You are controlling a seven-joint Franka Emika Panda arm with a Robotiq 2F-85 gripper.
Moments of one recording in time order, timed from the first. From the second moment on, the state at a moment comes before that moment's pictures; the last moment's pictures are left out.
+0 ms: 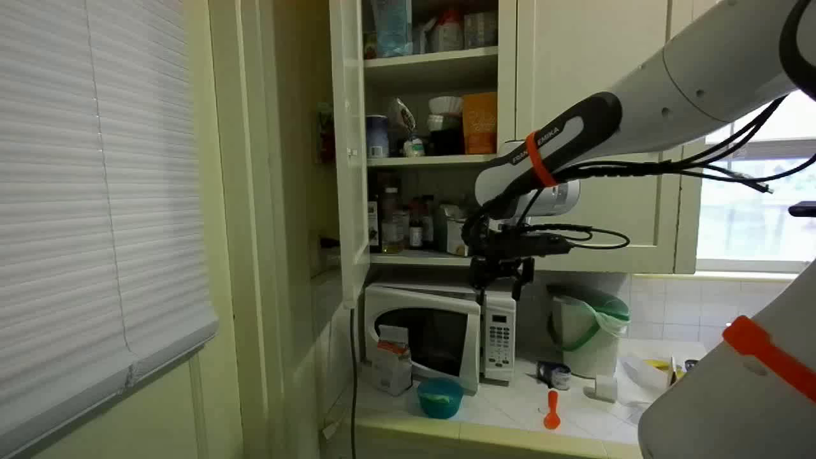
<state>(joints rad) -0.14 -0.49 -0.11 -2.49 -0.06 2.21 0.02</state>
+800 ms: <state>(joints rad) -0.16 -0.49 -0.10 -2.49 -0.06 2.35 0.09</state>
